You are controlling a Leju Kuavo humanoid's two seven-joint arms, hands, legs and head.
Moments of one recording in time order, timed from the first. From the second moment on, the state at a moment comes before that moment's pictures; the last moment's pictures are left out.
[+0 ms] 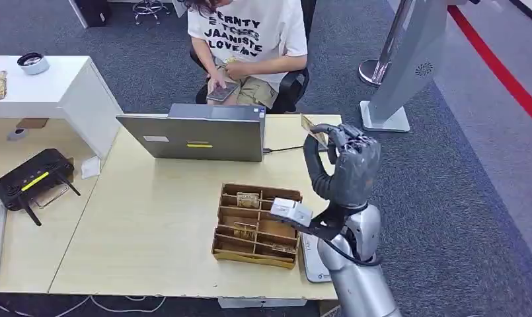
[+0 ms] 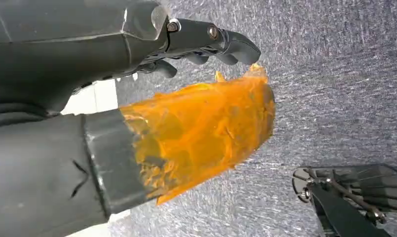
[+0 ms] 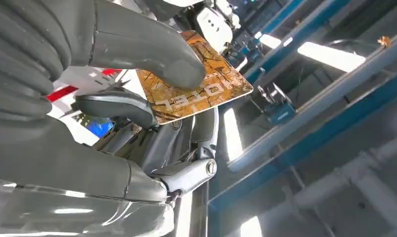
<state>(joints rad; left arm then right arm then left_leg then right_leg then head) -0.10 -0.11 1.05 -0.22 -1.31 -0.02 0.15 -0.31 0.26 0.27 -1.54 1.02 -0.65 -0.43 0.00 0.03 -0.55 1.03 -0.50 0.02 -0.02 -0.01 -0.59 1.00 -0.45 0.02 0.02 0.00</state>
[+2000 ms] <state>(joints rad) -0.14 -0.11 0.95 -0.22 -1.36 -0.07 0.19 -0.83 0.21 0.53 -0.71 1.37 -0.65 -0.09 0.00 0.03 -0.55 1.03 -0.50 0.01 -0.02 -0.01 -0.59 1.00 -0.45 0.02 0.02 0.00</state>
